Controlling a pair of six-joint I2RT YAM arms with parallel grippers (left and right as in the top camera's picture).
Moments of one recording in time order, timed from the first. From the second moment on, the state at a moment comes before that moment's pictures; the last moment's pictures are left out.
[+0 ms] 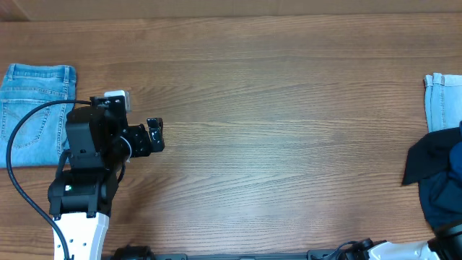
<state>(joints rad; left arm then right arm) 0.04 0.99 0.95 -0.71 0.17 -0.14 -1.19 1.73 1.11 -0.22 0.01 0.35</state>
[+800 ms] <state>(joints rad) 0.04 0.99 0.95 -0.73 0.17 -0.16 0.09 1.61 1.55 -0.94 -0.18 0.06</state>
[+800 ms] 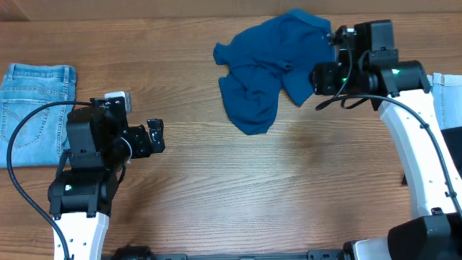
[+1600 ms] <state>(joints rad) 0.04 0.99 0.96 -0.73 0.17 -0.16 0.18 2.09 1.54 -0.37 -0.29 -0.48</state>
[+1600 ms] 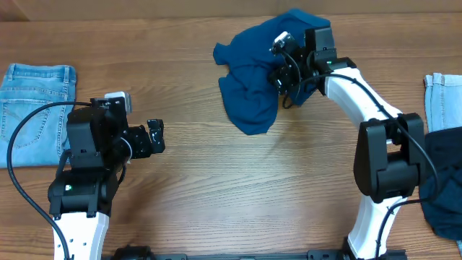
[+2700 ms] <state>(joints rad) 0.04 0.99 0.96 -0.73 0.20 -0.18 0.34 1.55 2.02 -0.66 0.09 -0.32</state>
